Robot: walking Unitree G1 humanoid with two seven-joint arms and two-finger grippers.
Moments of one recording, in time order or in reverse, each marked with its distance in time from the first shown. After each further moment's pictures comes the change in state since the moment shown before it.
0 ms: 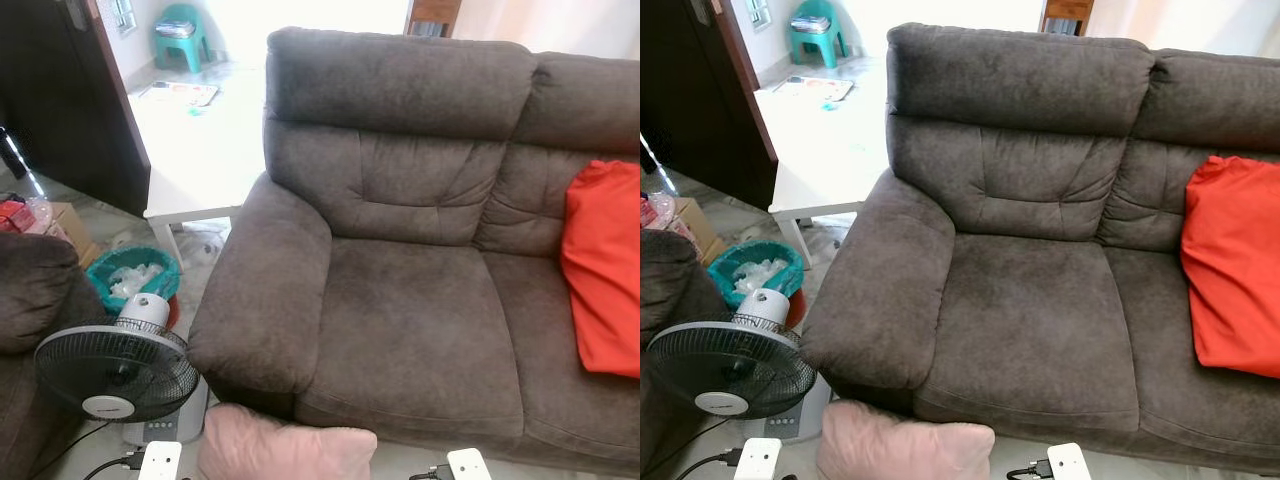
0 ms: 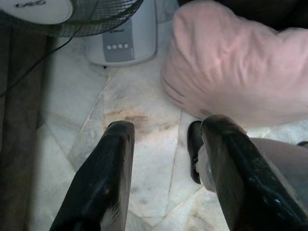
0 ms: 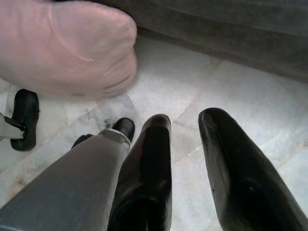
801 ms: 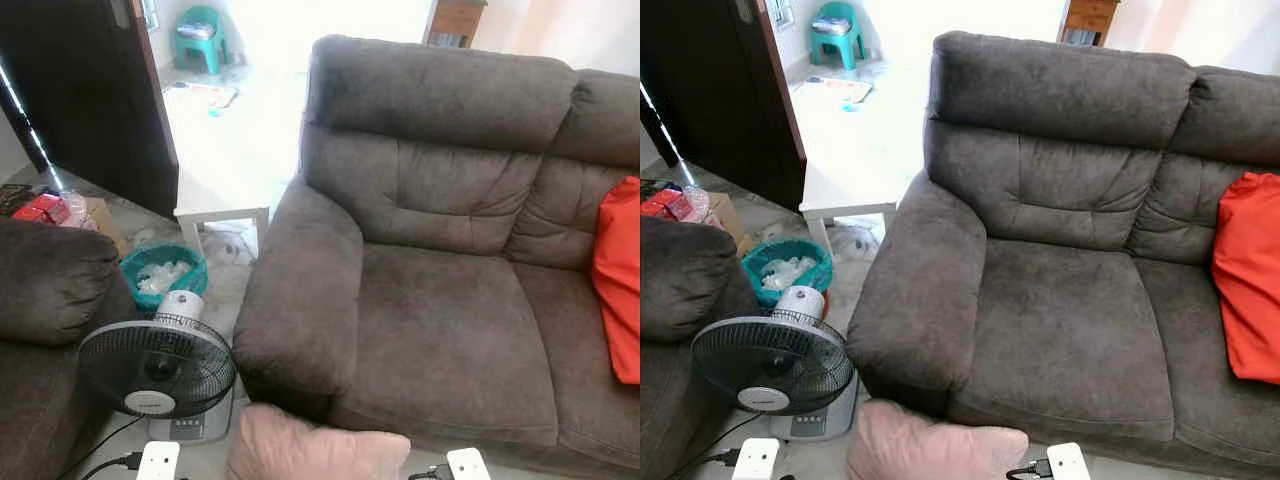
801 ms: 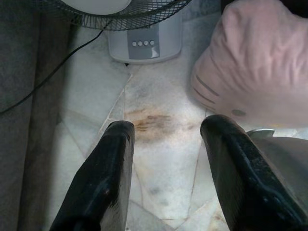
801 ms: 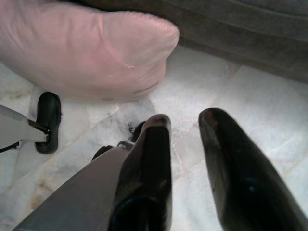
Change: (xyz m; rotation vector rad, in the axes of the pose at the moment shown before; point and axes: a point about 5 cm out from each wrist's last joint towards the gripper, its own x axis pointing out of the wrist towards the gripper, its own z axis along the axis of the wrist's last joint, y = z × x) left arm 0.000 0.003 0.000 0.003 0.001 0.007; right arm 0.000 0.002 0.000 0.006 -0.001 -0.001
